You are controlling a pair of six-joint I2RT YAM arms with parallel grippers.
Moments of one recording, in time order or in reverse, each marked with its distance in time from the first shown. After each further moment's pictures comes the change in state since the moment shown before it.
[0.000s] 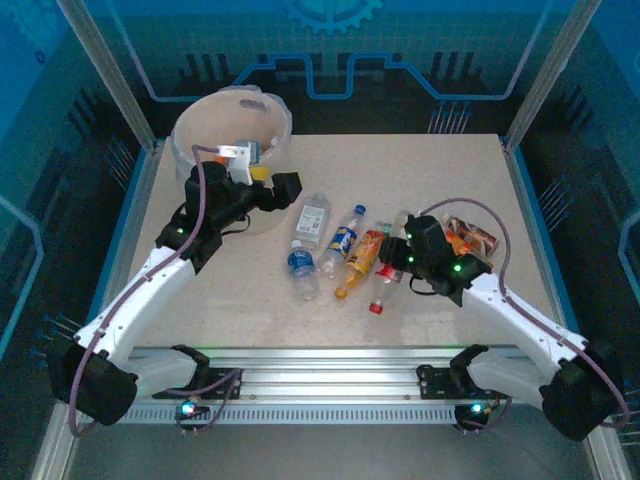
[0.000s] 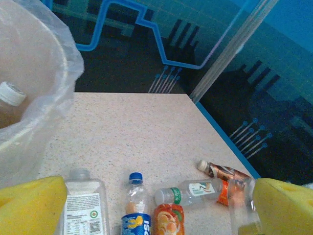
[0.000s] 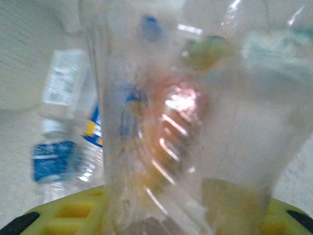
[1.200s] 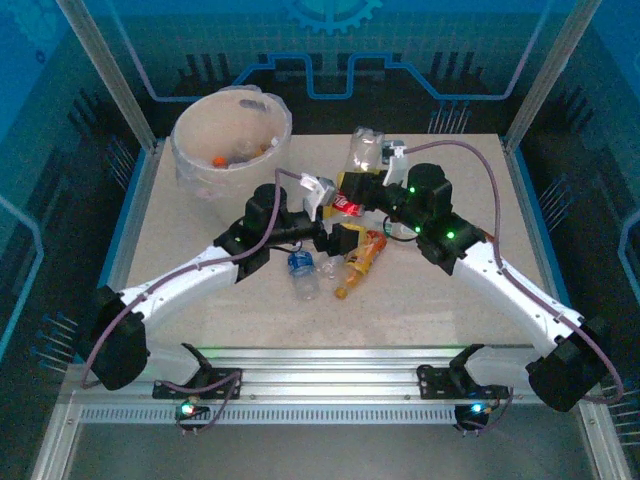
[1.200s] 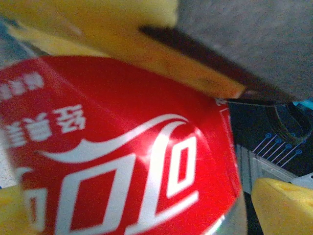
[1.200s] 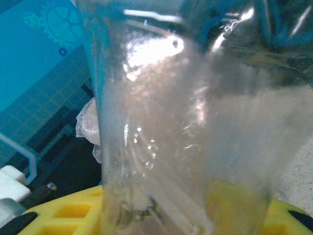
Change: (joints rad) left arm -0.285 0.206 -0.080 0.331 0.283 0.153; right arm 0.043 0.186 0.347 0.430 -0.243 -0.141
